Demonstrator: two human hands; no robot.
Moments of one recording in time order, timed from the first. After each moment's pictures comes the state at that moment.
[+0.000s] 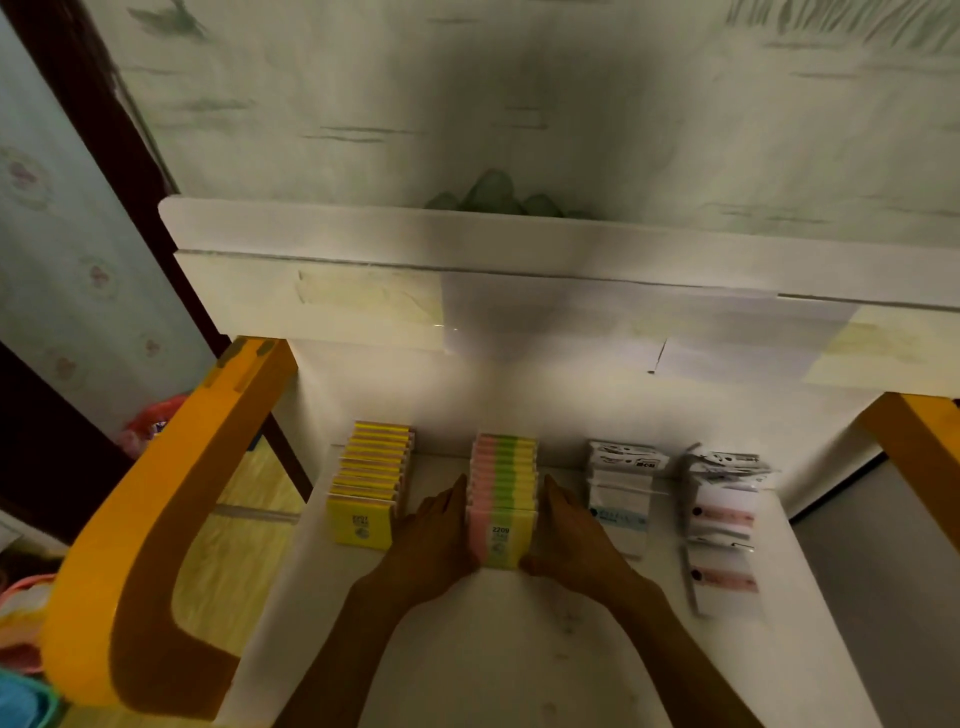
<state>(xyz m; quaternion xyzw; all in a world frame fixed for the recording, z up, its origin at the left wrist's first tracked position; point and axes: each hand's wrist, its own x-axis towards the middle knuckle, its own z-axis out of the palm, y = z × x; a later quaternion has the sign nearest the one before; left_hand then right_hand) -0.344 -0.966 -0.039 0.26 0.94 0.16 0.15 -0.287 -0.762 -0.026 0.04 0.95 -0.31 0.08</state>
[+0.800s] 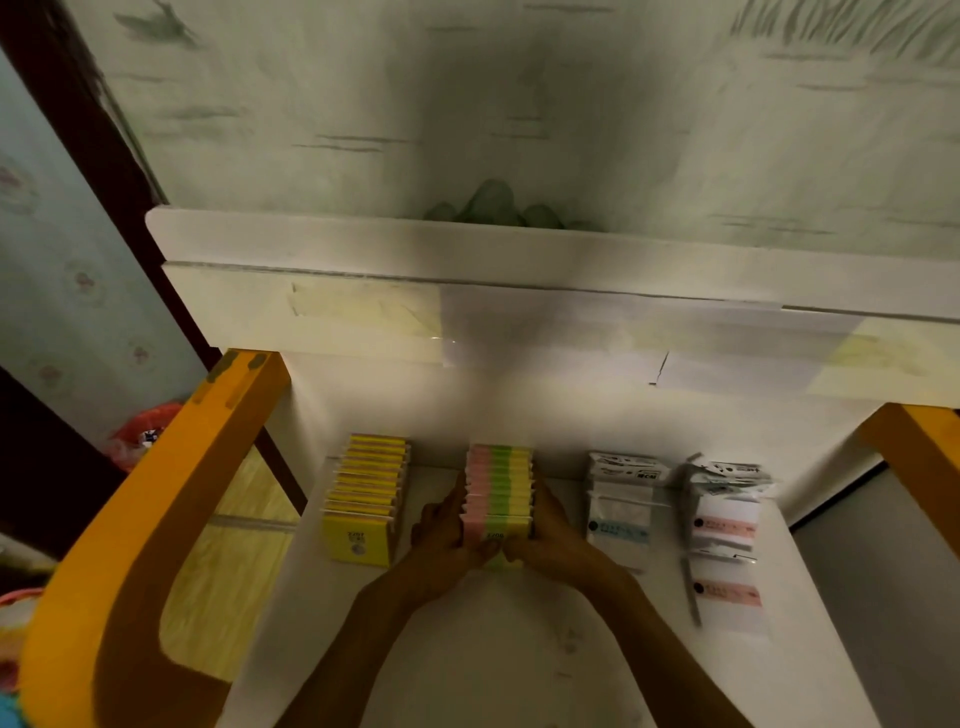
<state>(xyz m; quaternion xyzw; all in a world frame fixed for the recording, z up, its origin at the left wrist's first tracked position) -0.351 -0.953 -0.048 0.15 0.88 0.40 0.22 -0.320 -0.777 -0.046 -0.01 0.87 -0.49 -0.01</state>
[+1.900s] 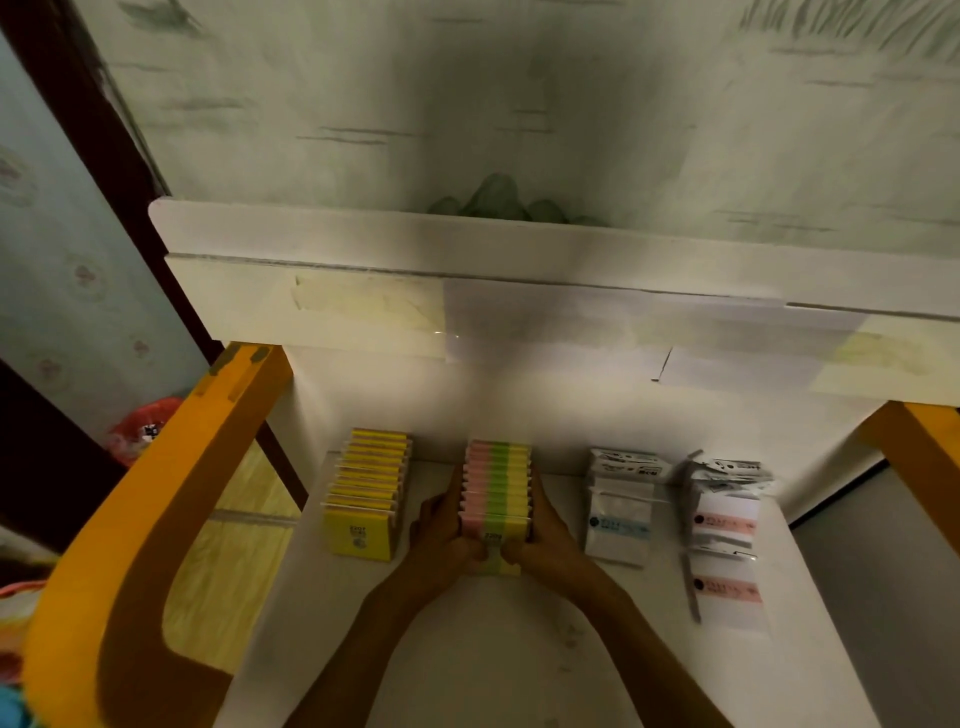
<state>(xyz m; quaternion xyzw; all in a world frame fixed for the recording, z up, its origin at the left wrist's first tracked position) -0.348 -0.951 -0.053 0.09 0.85 0.48 0.20 -0.305 -0.784 -0.049 0.03 0.82 -0.58 -0.01</state>
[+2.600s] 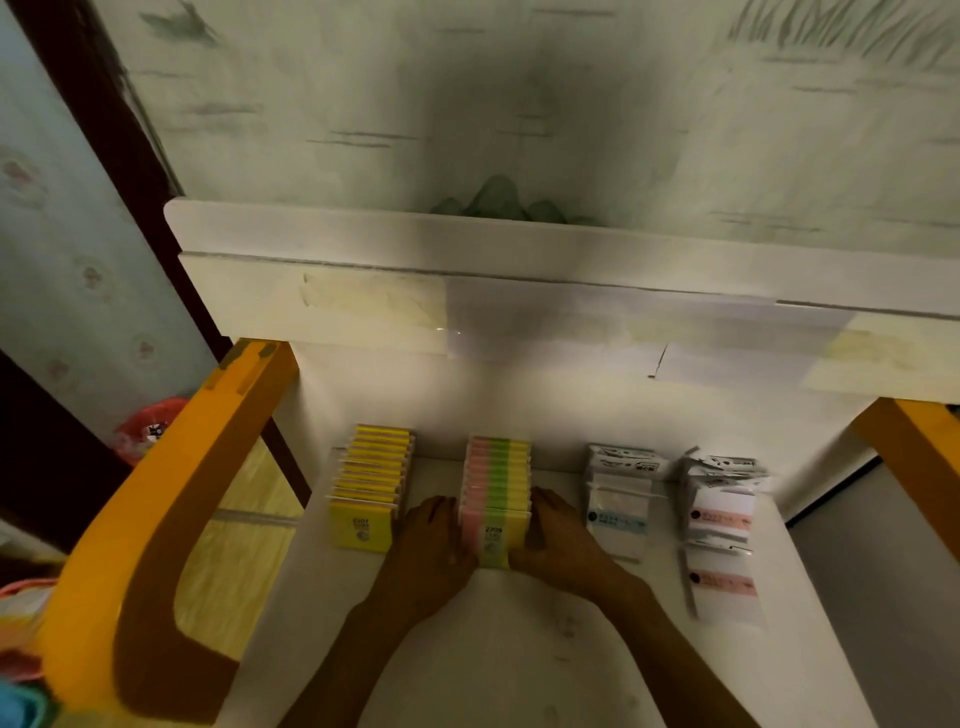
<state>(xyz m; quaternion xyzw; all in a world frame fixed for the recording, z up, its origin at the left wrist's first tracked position) -0.337 -0.975 -0.067 0.23 0.94 0.26 0.03 -0.300 -0.770 -0.047 0.03 0.94 -0.32 0.07</state>
